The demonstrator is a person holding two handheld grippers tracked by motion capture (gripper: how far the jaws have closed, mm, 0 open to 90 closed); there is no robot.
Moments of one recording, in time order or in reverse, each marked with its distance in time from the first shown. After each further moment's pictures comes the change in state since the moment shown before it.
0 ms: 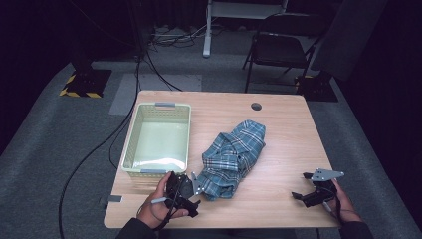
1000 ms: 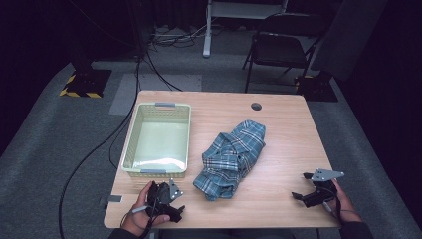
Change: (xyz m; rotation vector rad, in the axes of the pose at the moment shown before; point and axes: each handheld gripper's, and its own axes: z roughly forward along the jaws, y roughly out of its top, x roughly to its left) left arm 0.016 -0.065 0.012 -0.020 -0.036 -0.164; right arm 0.000 0.000 0.000 0.001 0.000 0.000
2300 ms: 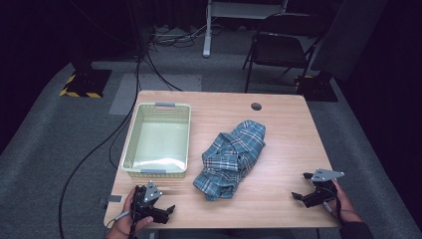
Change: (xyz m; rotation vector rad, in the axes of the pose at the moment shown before) left arm 0.024 -0.048 0.001 -0.195 -0.068 -0.170; right arm 0.000 0.000 0.000 0.000 0.001 0.000
